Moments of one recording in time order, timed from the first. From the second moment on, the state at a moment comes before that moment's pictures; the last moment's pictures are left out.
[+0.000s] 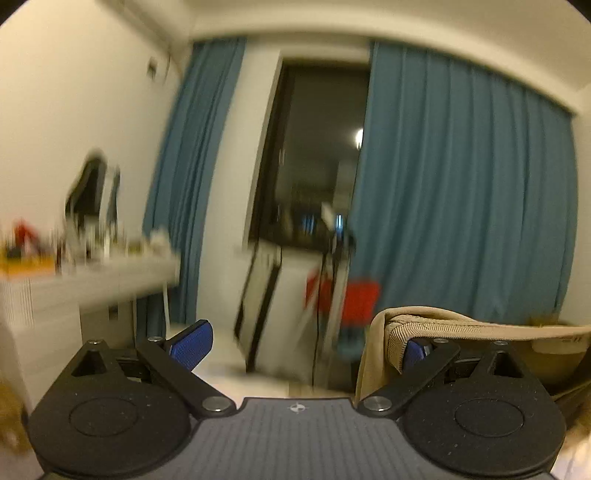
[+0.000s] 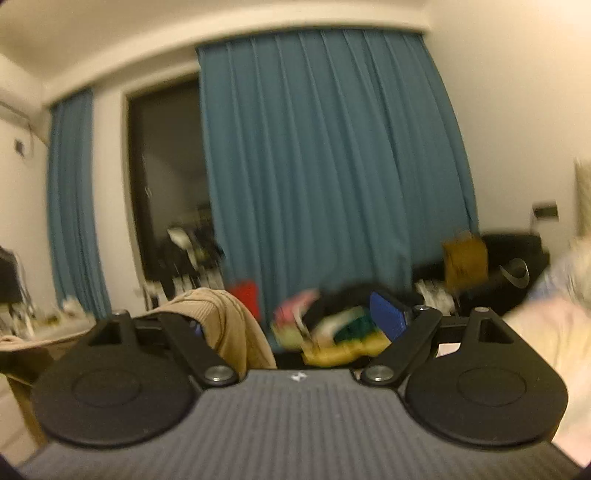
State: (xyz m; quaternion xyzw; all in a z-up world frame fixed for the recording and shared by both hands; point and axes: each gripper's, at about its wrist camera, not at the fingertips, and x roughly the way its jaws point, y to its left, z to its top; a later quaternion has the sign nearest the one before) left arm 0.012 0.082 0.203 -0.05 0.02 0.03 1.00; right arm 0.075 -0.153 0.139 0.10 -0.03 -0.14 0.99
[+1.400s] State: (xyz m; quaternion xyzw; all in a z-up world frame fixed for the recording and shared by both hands) left arm 0.359 -0.001 0.193 -0.07 0.19 0.02 0.98; right arm 0.358 -0.237 0.141 0.02 0.10 -0.17 0.98
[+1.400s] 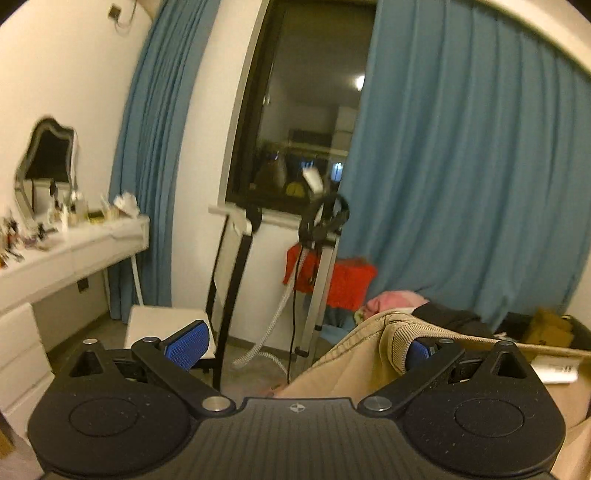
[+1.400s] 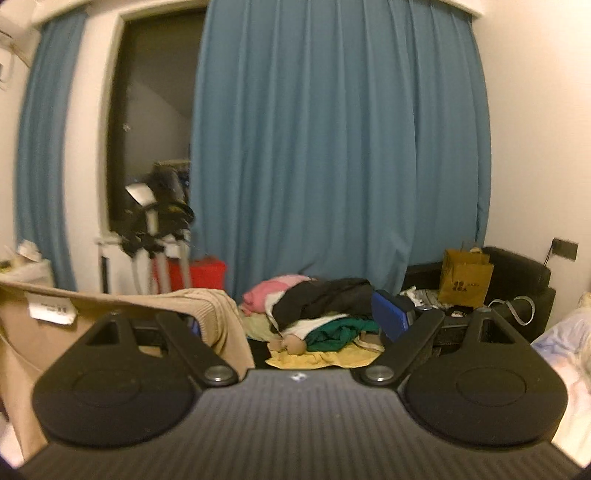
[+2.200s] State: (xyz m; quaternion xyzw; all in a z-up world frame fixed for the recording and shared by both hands) left arm 0.548 -0.043 -0.086 0.08 0.42 -0.12 0.90; right arm 0.521 -0.233 -0.095 0.03 0.35 -0.01 0.94
